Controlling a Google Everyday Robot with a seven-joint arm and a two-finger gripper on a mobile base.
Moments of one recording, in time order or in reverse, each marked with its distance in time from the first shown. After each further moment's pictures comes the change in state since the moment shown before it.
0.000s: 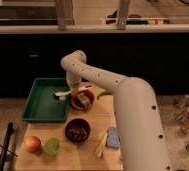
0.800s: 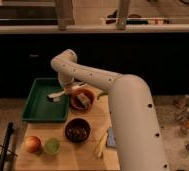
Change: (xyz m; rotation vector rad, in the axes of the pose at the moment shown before) arm -0.051 -0.007 -0.011 0.032 0.038 -0.152
